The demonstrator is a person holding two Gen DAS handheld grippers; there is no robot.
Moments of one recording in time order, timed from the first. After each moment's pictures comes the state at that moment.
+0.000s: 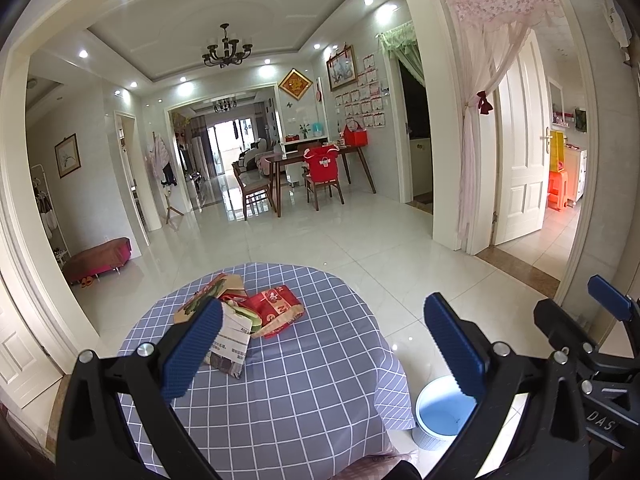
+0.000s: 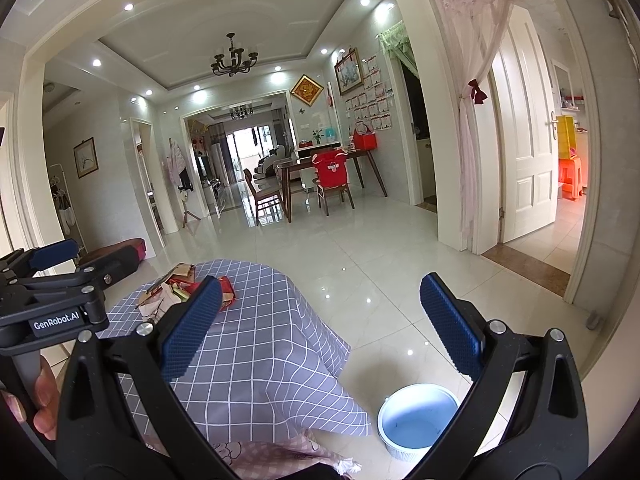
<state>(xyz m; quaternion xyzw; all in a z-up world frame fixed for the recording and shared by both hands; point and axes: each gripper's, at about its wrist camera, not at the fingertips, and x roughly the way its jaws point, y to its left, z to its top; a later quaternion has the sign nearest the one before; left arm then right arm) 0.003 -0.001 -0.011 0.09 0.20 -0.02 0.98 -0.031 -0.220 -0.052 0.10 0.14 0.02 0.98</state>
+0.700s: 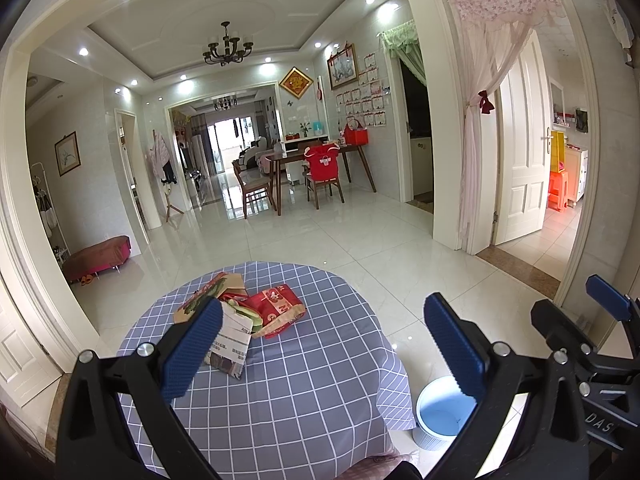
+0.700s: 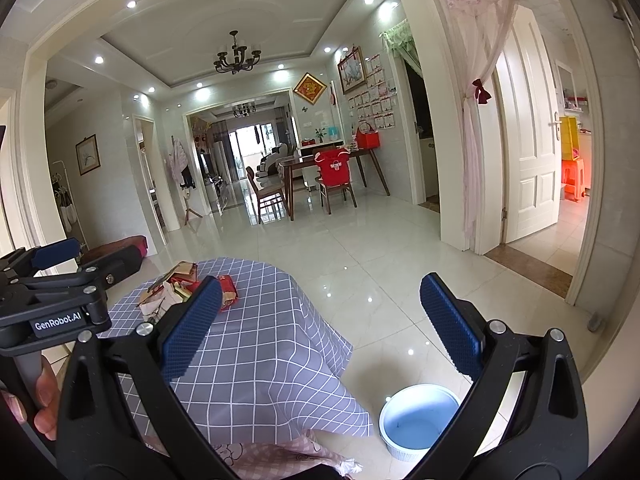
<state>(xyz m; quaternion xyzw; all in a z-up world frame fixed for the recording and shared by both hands) 0.005 0.002 -0.015 0.08 0.20 -0.02 0.98 -0.026 -0.212 -0.052 0.10 0.14 0.03 0.98</state>
